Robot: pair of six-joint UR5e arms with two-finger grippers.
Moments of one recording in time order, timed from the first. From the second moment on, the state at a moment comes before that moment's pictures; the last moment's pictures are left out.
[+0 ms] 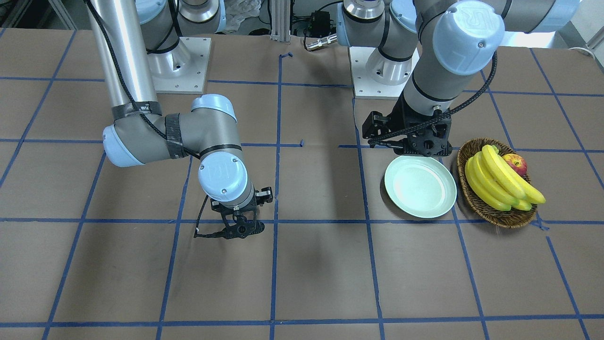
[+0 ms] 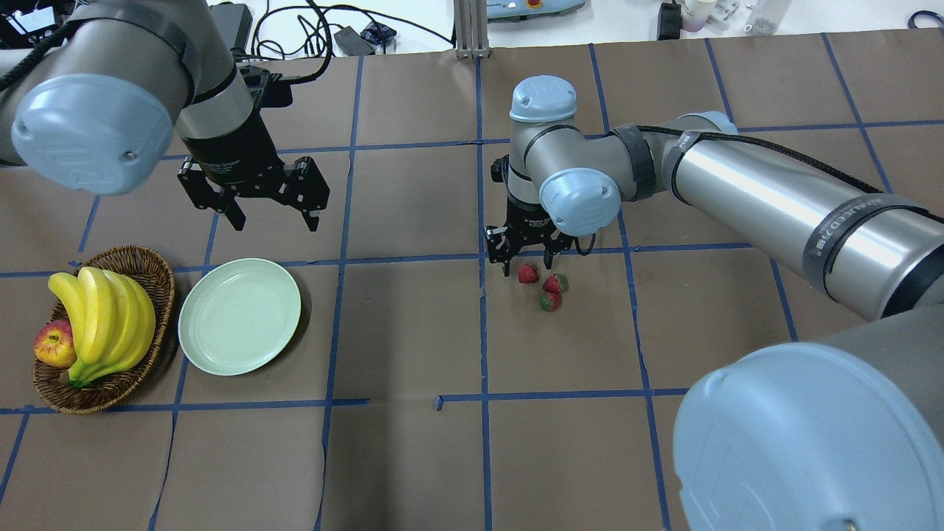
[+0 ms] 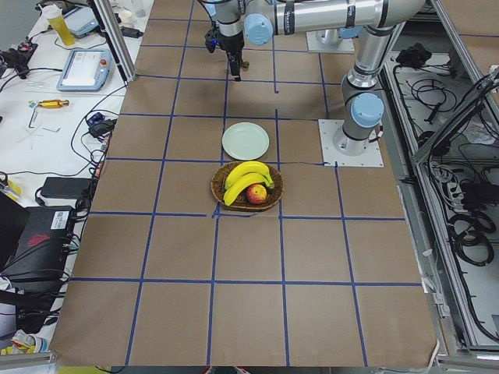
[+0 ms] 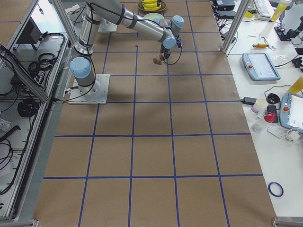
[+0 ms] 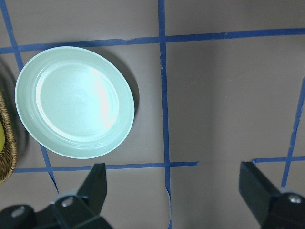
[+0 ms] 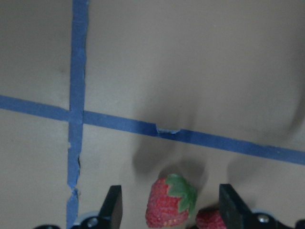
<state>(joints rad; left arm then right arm) -1.58 -1.66 -1.65 -1.55 1.59 0.03 1.82 -1.03 1.64 -1.95 -1.47 0.05</state>
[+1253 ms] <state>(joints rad) -1.58 -1.66 -1.64 -1.53 1.59 0.03 1.82 -1.03 1.64 -1.96 -1.47 0.00</state>
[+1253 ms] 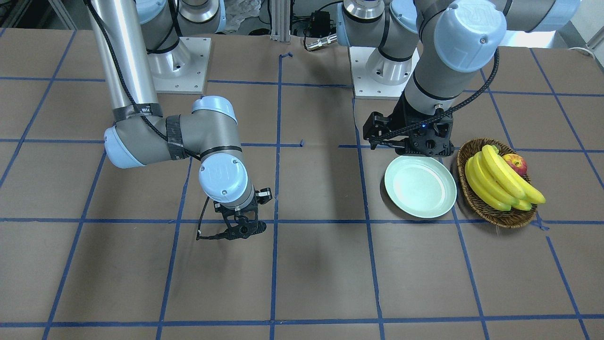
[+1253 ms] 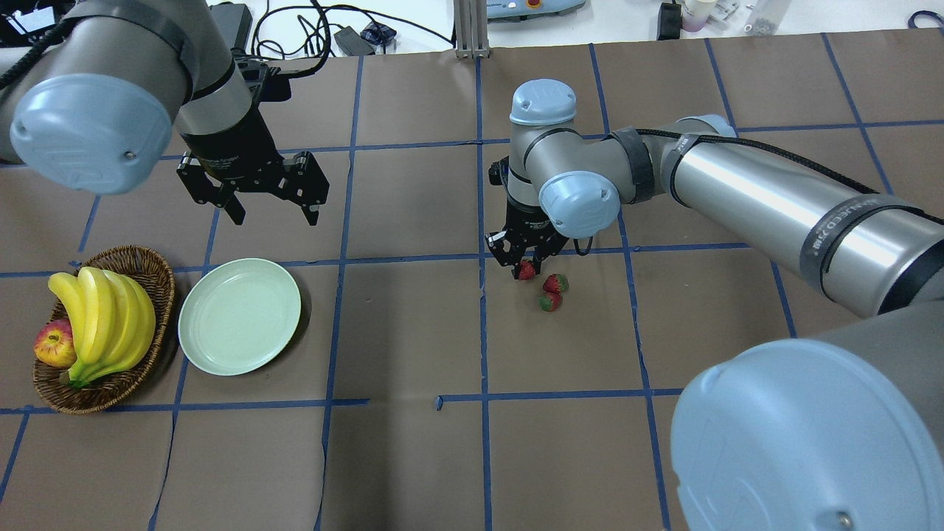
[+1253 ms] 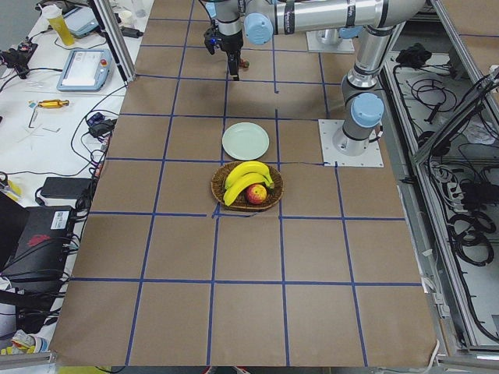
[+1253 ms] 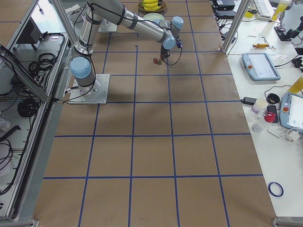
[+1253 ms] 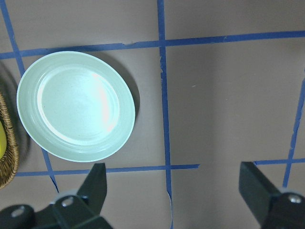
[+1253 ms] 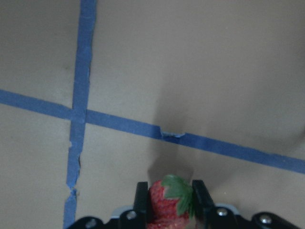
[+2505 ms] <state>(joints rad) -1.58 -1.66 -1.65 -1.49 1.59 0.03 1.93 -1.04 1.57 -1.98 -1.36 0.04</state>
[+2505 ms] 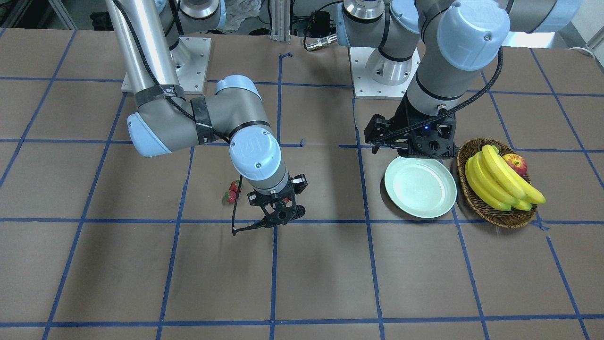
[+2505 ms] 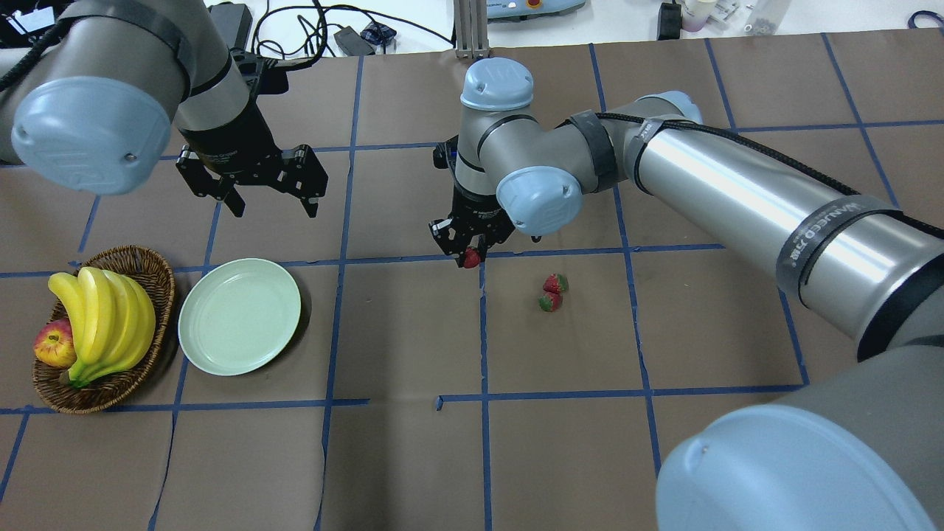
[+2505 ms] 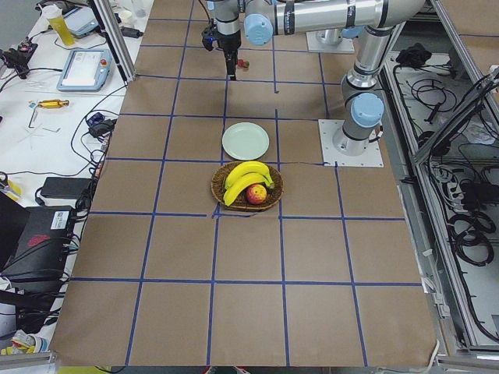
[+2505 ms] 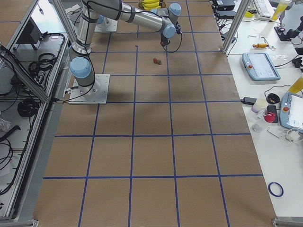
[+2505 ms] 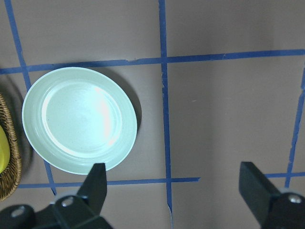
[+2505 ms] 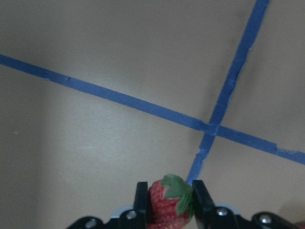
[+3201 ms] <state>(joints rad) -1.58 -1.66 -1.65 -1.49 1.59 0.03 1.98 -0.98 1.59 -2.02 -1.32 0.08</state>
